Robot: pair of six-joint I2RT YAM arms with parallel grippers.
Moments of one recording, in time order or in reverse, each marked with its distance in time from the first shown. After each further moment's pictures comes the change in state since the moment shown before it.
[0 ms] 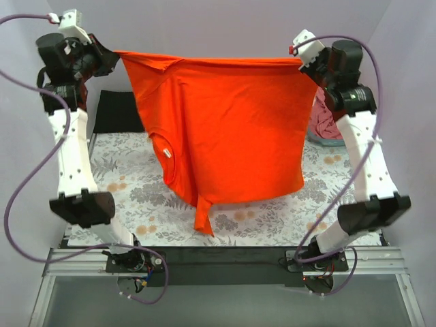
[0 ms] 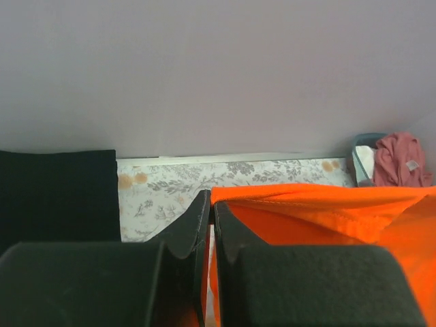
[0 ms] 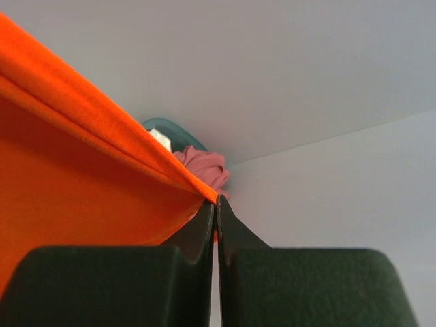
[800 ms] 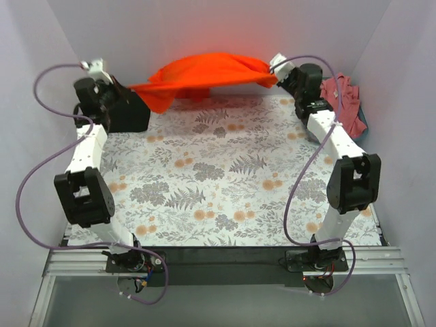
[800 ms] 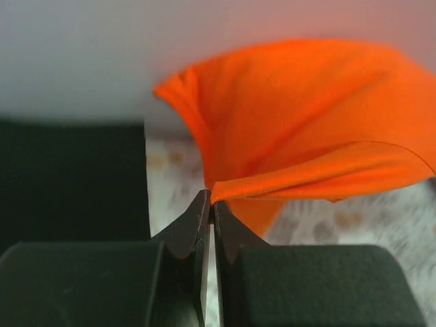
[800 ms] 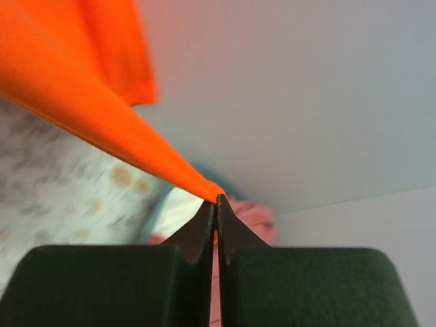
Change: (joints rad) left arm 0.016 0.008 -0.592 0.661 -0.026 0.011; right arm 0.013 0.220 -0.237 0.595 -0.039 0.000
